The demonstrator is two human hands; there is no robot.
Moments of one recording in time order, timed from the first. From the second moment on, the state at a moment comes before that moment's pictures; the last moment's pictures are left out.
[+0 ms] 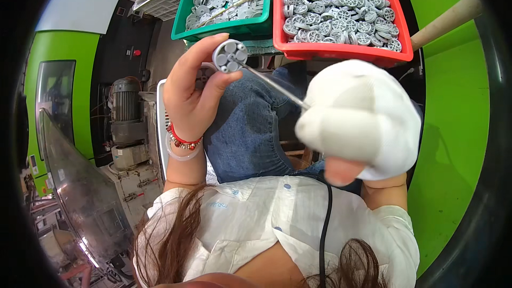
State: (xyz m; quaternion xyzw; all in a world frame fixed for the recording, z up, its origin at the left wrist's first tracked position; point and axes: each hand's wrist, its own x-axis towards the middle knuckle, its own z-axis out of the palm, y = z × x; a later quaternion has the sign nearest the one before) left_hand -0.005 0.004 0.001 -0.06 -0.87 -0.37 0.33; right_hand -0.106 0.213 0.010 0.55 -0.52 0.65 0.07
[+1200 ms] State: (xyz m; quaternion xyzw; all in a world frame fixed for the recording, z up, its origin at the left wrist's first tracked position) left_hand 0.002 -0.001 -0.005 0.04 -0.76 -0.59 0.28; right_hand -0.193 0.200 -0.032 0.38 -0.72 0.53 0.24
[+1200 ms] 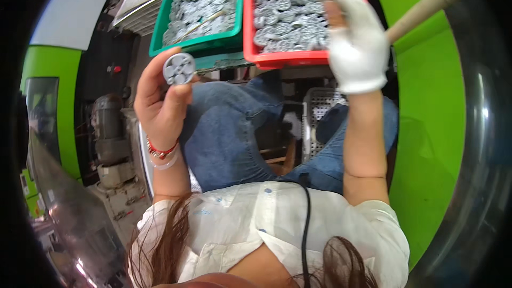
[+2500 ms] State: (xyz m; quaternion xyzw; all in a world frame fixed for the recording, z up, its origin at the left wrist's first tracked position) left_hand 0.024 -0.030 -0.011 0.10 -0.76 -0.57 0.31; right_hand -0.231 0.164 -0.108 0.38 -0.65 0.64 0.12
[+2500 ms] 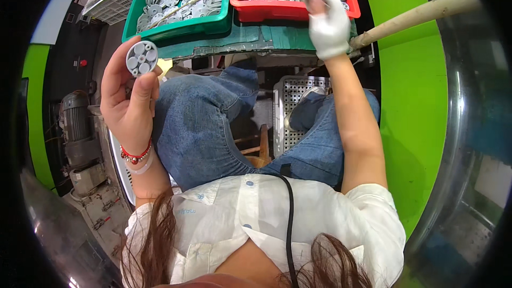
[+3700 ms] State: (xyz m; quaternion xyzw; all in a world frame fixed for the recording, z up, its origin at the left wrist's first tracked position) left_hand 0.010 -0.014 -0.001 0.01 -0.73 -0.65 0.19; right_hand -0.126 0.164 -0.037 0.45 -0.71 0.54 0.02
